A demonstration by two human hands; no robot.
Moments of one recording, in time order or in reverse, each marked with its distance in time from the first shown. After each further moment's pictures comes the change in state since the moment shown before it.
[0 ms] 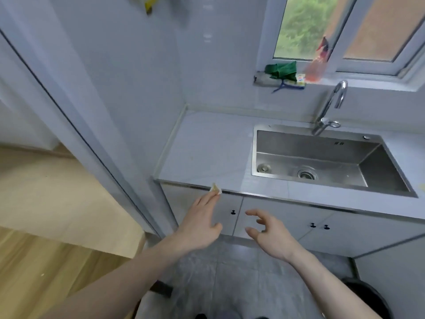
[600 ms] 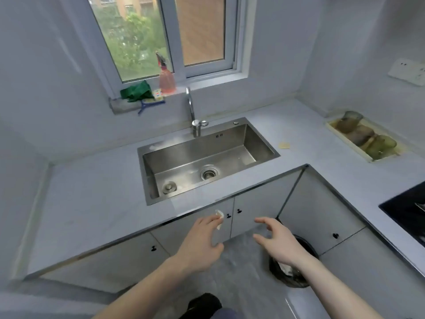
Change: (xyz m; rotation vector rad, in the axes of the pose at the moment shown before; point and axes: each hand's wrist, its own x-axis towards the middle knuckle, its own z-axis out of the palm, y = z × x) left_hand 0.103 0.237 0.153 0.043 -0.357 0.406; right_hand -0.141 0.200 -0.176 0.175 0.435 0.390
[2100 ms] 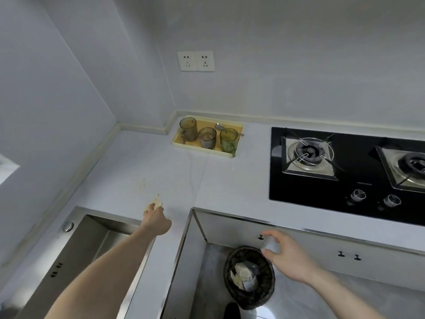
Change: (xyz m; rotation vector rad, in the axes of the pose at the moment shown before) left_hand 0.583 0.187 0.111 0.577 -0.479 0.127; right_hand 0.076 0.173 -0.212 0.292 0.529 0.638
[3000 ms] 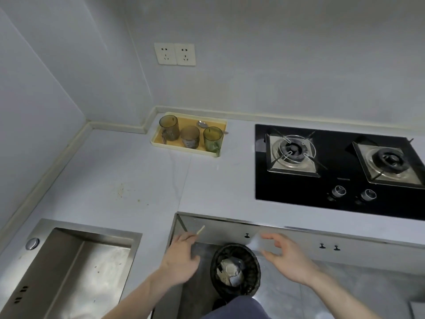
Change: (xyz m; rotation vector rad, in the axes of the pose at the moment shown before) left_hand -0.059 0.053 0.079 -0.095 -0.056 0.499; right_hand 0.013 0.027 -0.007 0.066 0.041 0.122
